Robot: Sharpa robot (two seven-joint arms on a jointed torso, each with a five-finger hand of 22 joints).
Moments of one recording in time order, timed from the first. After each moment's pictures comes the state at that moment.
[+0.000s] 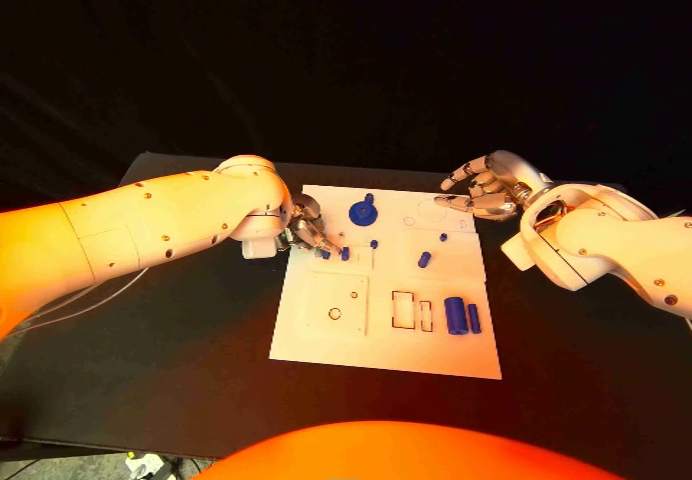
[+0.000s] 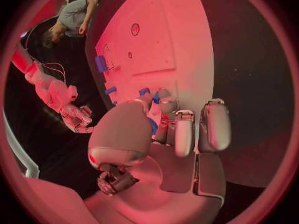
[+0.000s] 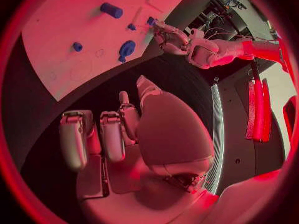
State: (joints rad) left arm 1.32 -0.63 -0.10 1.30 -0.99 0.30 -0.53; left_hand 1.18 0.00 0.24 0.29 0.05 0.88 0.05 0.72 0.96 1.20 -0.01 1.15 0.91 1.46 -0.06 1.57 1.31 0.08 1.39 0.04 1.43 1.27; right arm 1.33 -0.89 -0.16 1.60 -0.95 -0.52 -0.17; right_hand 1.41 -0.11 0.17 0.29 0.15 0.82 0.16 0.29 0.42 1.38 0.08 1.35 1.31 1.46 0.01 1.54 1.31 0.01 1.47 0.11 1.50 1.31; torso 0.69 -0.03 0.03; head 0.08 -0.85
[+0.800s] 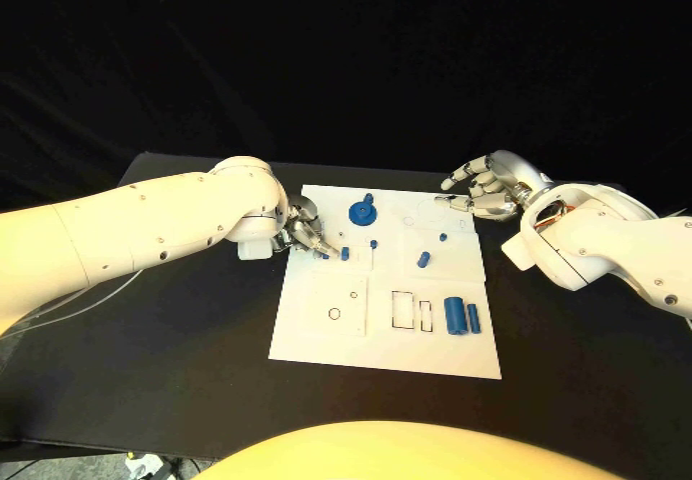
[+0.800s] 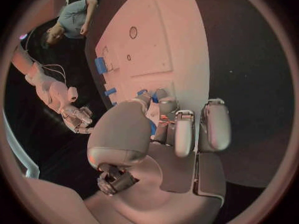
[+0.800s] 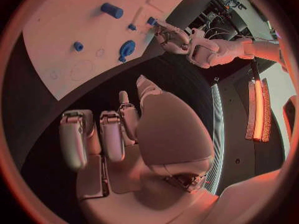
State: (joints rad) left arm 1.31 -0.65 -0.10 1.31 -1.00 0.30 -0.53; left_hand 1.16 -0.02 0.19 0.29 0.05 0.88 0.05 0.72 0.97 1.20 -0.01 1.15 0.92 1.46 -0.06 1.57 1.31 0.08 1.39 0.04 1.43 1.27; right arm 1.33 -0.89 -0.16 1.60 -0.95 -0.52 -0.17; right_hand 1.41 -0.11 0.17 0.29 0.15 0.82 0.16 0.29 0.42 1.38 0.08 1.35 1.31 1.46 0.01 1.54 1.31 0.01 1.47 0.11 1.50 1.31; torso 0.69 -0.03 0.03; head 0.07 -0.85
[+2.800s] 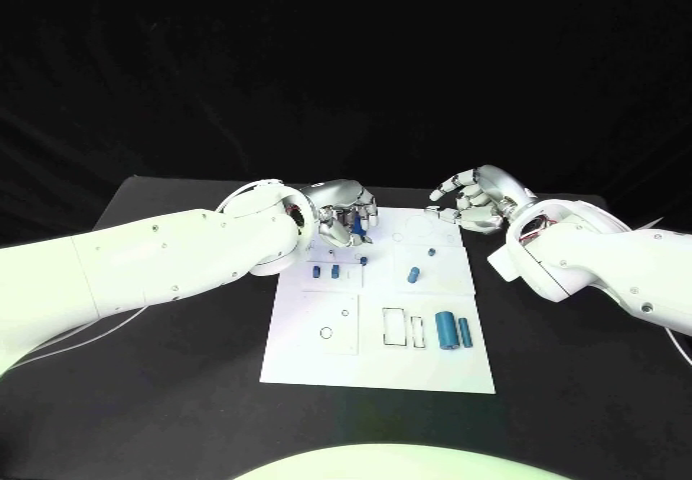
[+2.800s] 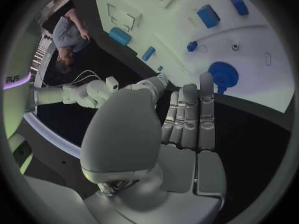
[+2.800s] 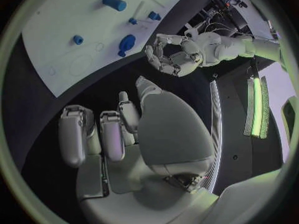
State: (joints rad) left arm 1.30 -0.58 -0.11 1.36 -1.31 -0.20 -0.02; left_hand 1.50 -0.27 0.47 0.27 0.05 0.70 0.18 0.45 0.51 0.78 0.12 0.62 0.30 1.06 0.05 0.97 0.82 0.17 0.99 0.14 0.85 0.55; right arm 1.32 -0.88 -0.16 1.58 -0.91 -0.56 -0.10; right_hand 1.40 -0.12 0.20 0.27 0.16 0.80 0.16 0.33 0.42 1.32 0.08 1.28 1.30 1.47 0.00 1.50 1.31 0.02 1.47 0.11 1.40 1.31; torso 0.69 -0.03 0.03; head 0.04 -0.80
